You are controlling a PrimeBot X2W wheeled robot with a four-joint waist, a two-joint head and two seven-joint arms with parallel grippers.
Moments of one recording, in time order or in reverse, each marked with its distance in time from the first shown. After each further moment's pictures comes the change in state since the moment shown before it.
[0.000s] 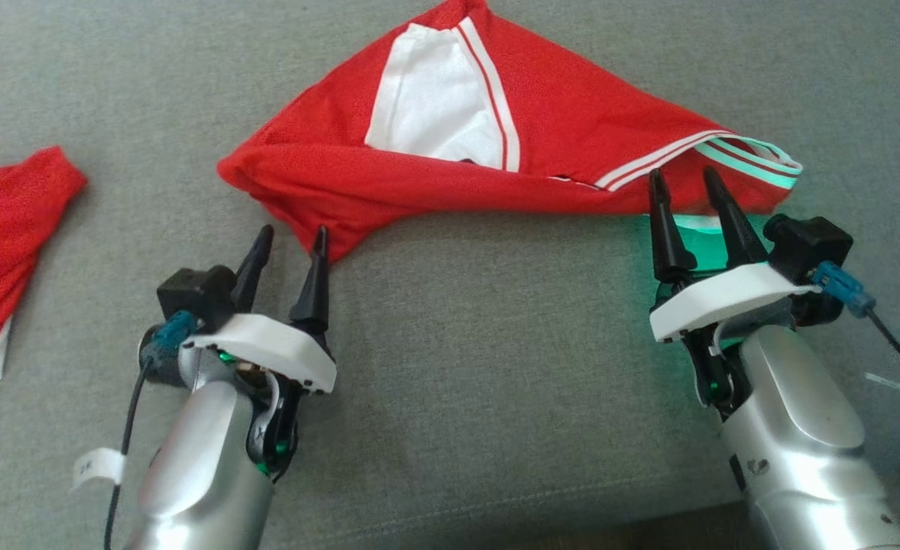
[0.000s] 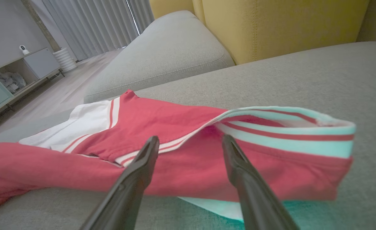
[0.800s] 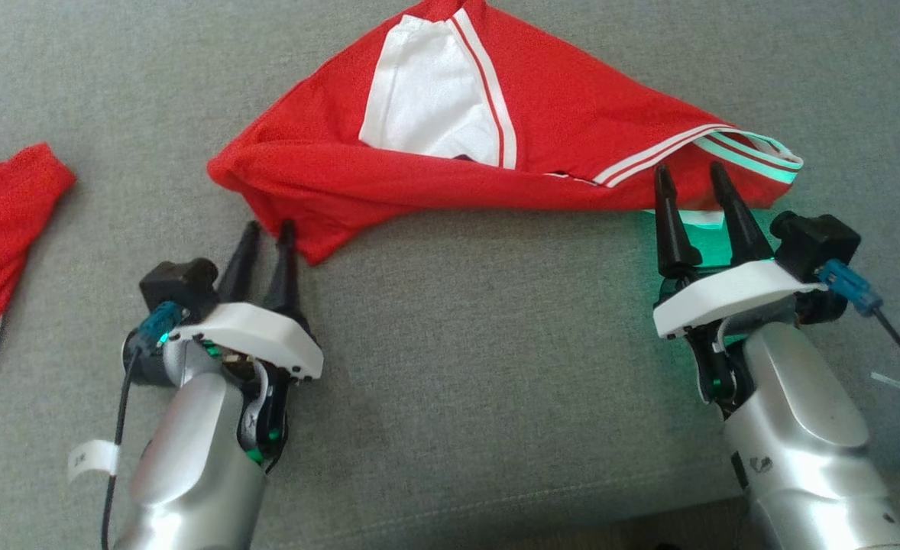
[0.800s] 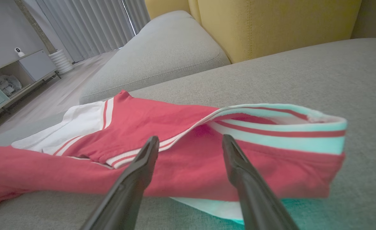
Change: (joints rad) left arm -0.033 0.000 0.024 0.051 -0.021 0.065 0.000; right arm 0.000 0.000 -0.010 -0.013 0.009 0.000 0.000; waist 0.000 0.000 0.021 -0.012
